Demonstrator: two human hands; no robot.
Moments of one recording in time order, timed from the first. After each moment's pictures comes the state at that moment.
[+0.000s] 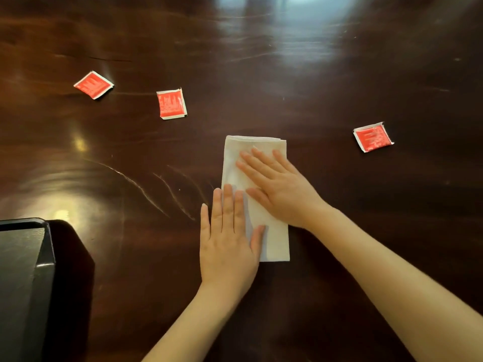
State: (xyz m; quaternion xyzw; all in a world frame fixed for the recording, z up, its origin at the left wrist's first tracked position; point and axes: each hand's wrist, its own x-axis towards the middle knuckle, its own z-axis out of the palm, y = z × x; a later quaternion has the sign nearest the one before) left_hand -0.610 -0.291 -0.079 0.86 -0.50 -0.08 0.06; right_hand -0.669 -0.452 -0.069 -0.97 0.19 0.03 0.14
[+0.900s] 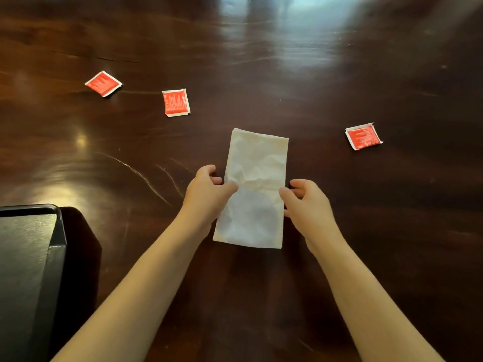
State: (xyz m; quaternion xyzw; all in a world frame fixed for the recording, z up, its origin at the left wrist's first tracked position) left_hand -0.554 -0.337 -0.011 0.80 -0.12 -0.46 0.38; right_hand -0.700 -0.408 -0.026 -0.56 0.62 -0.09 0.54
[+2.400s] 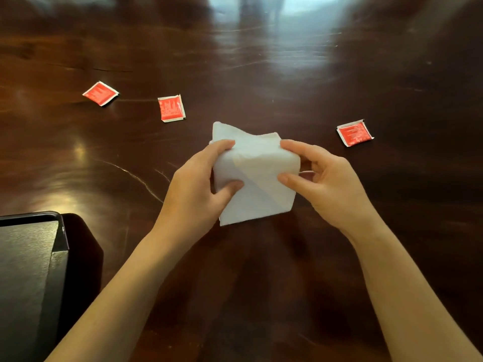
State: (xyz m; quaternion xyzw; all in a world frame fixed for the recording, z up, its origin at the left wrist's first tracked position) left_hand -0.557 -0.311 0.035 0.77 -0.49 -0.20 0.37; right_hand -0.720 -0.423 0.029 -0.74 0.40 -0.20 0.50
